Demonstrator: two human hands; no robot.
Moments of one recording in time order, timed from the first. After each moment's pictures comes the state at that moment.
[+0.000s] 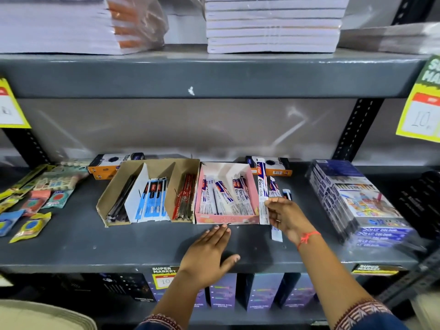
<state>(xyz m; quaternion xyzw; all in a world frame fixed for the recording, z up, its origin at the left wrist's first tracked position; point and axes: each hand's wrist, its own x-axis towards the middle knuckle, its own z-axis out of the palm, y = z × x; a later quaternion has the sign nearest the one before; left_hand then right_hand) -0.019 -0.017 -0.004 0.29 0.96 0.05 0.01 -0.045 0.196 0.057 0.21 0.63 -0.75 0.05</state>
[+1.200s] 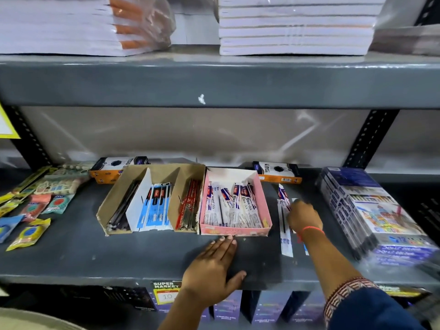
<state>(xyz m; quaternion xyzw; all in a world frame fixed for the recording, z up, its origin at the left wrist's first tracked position) -0.020 -0.021 -0.007 0.29 0.95 0.08 0.00 -0.086 0.208 0.052 0.28 0.94 -0.21 0.01</state>
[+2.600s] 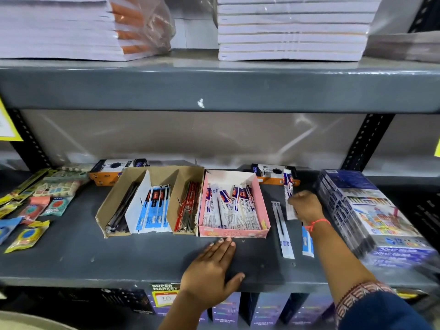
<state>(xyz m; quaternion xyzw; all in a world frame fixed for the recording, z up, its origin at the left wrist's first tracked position) -0.020 -0.020 -0.004 0.29 0.96 0.07 0.00 -0.099 0.230 0.067 0.27 0.80 -0.54 -0.07</state>
